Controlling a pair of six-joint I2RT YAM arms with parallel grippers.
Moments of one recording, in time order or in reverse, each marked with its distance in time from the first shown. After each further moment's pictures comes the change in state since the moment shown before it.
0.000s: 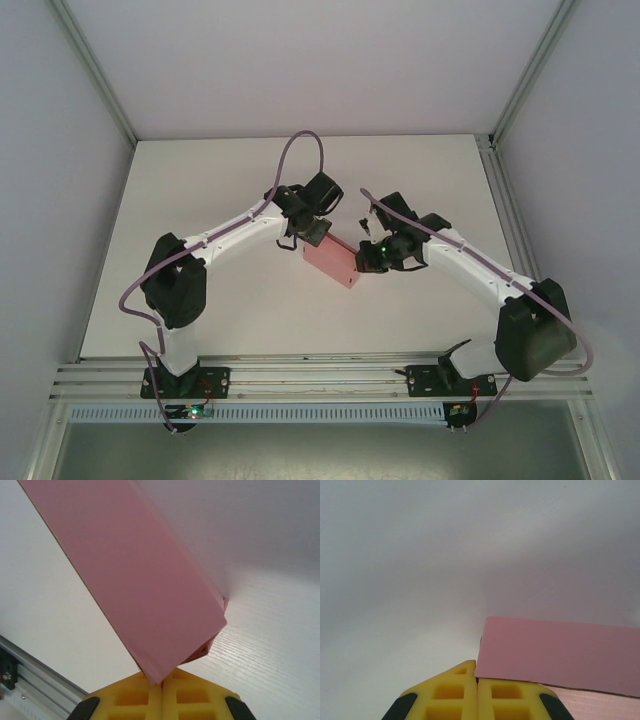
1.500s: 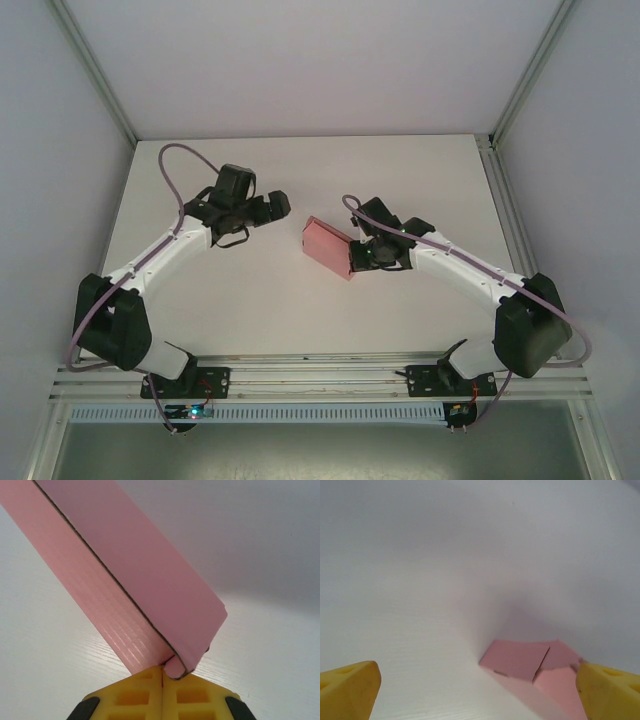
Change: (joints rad) left arm 0.367 -0.404 -0.454 0.399 0.337 -0.548; right arm 0.117 0.019 0.026 0.070 0.288 0.079
